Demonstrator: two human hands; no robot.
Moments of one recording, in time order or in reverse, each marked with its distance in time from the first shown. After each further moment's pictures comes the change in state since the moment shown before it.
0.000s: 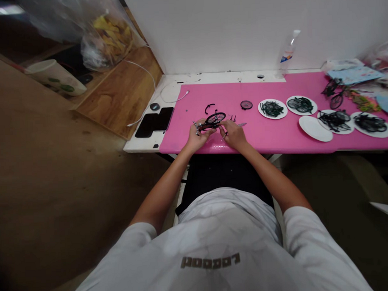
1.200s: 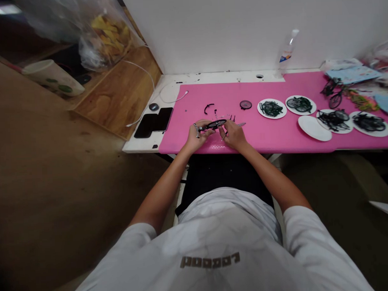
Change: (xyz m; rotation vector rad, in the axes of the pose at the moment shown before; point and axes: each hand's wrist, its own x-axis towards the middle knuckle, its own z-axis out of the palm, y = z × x) left_hand 0.000 0.019 -0.004 0.074 -0.035 -0.020; right_hand -0.001 -0.002 -0.003 -0.004 0.020 0.033
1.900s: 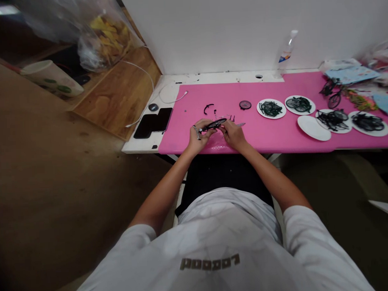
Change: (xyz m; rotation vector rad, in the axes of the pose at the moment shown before) left_hand -0.005 -0.003 0.013 0.018 0.085 0.048; right_hand -0.001 0.007 0.002 0.041 -0.021 -0.007
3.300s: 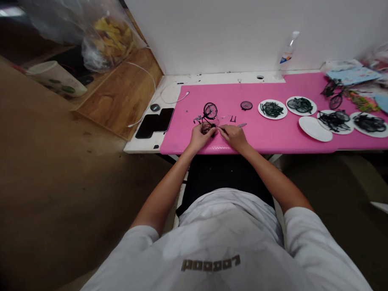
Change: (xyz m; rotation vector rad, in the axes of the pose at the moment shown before) left_hand 0.002 -0.052 0.004 -0.154 0.014 -0.277; right_hand -0.005 0.004 0.003 -0.016 -0.035 -0.016
